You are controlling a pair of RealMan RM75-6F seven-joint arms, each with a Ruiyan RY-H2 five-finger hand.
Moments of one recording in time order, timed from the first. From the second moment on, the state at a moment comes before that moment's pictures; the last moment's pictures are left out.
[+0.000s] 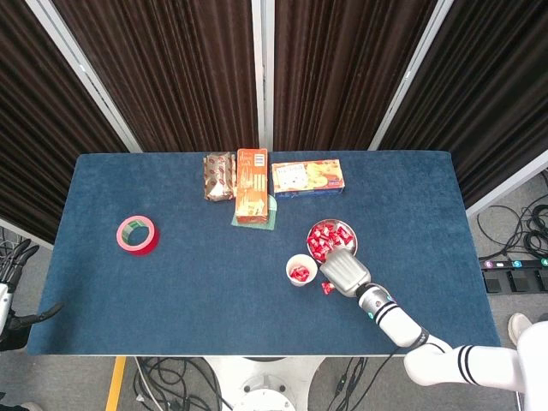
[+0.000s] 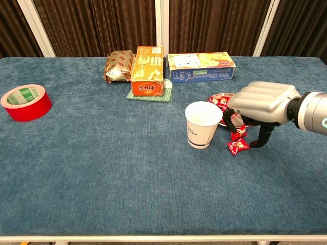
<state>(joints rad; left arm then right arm) -0.06 -1.25 -0.01 -1.16 1.58 1.60 -0.71 0.83 -1.46 -0.05 -1.55 -1.08 0.86 -0.69</state>
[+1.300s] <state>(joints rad) -0.06 -1.27 -0.01 -1.11 1.57 1.60 -0.76 0.84 -1.53 -0.05 -1.48 -1.02 0.82 -0.72</state>
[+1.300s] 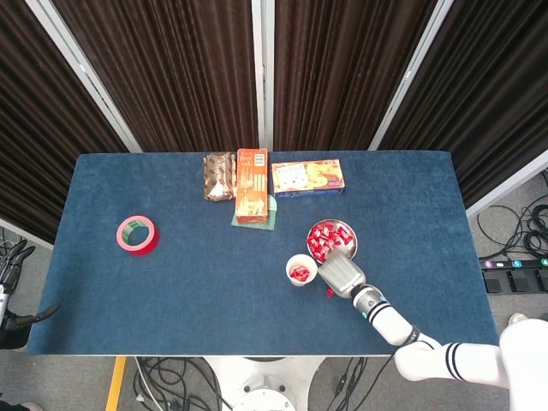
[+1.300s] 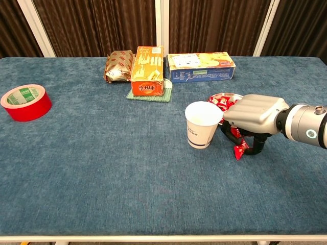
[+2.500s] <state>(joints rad) -0.06 -1.25 -0.02 -1.13 1.57 1.60 -0.75 0.92 -1.50 0.10 -1.60 -1.06 0.89 -0.71</state>
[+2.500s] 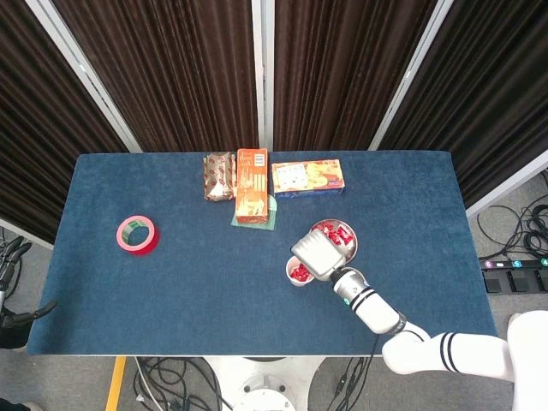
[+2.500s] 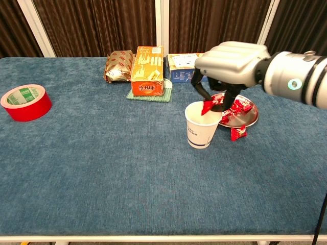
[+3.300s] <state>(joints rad) -0.06 -1.25 -0.02 -1.13 1.58 1.60 -0.75 0.86 -1.41 0.01 -1.57 -1.03 0.88 -0.69</state>
